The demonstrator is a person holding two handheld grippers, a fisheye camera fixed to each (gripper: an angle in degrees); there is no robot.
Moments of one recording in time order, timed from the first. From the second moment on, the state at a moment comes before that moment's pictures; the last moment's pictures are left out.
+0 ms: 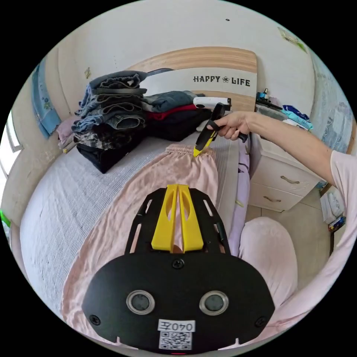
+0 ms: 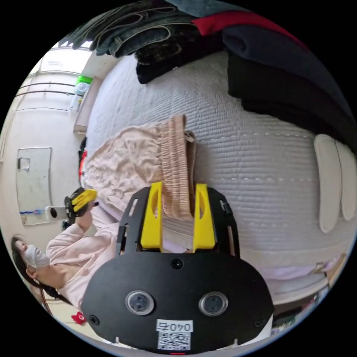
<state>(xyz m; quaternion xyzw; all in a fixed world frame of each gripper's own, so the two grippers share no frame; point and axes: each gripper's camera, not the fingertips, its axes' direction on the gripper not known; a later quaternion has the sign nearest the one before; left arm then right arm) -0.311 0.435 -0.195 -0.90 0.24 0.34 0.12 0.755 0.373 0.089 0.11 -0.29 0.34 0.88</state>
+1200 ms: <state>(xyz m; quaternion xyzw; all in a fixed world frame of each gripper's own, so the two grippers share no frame) -0.487 -0.146 0.513 -0.60 -0.47 0.41 0.50 0.163 -0.226 0.154 0.16 -0.14 -0.17 0.96</state>
